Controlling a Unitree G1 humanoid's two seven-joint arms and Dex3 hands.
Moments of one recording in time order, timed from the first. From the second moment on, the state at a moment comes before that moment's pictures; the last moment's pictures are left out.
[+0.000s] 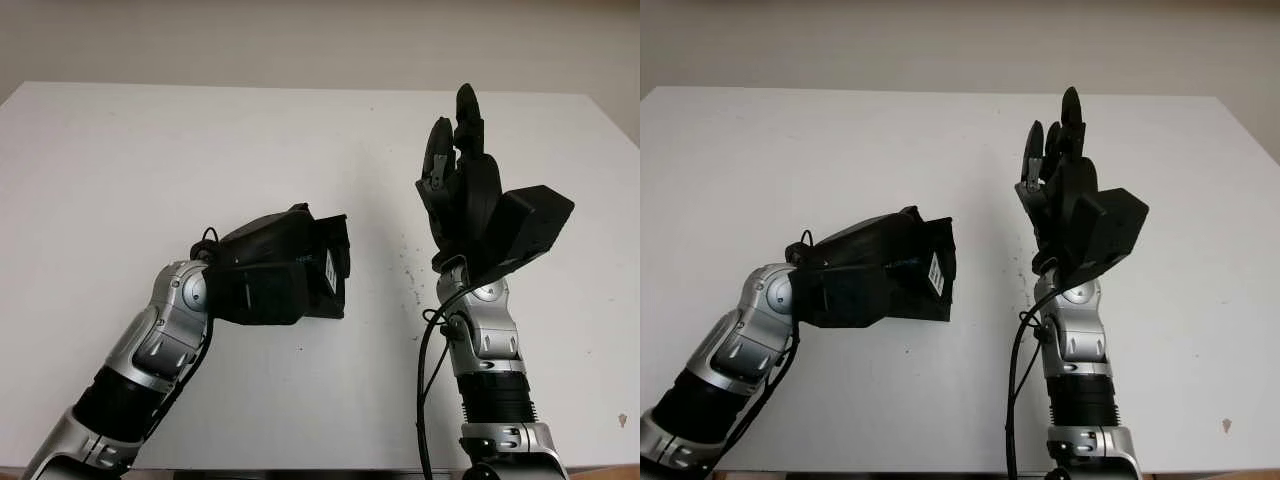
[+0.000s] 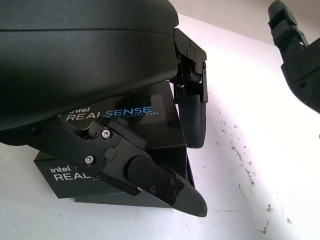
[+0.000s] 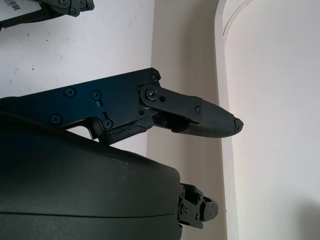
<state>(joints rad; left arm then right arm) -0.47 0.39 -0.32 -0.06 0.45 0.12 -0.52 -0.48 0.00 -0.13 0.18 0.11 -0.03 -0.04</state>
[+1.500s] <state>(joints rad) -0.45 0.36 -0.38 -0.15 0.54 0.16 -0.48 -0.48 0.00 -0.12 0.20 0.10 0.00 -0.04</state>
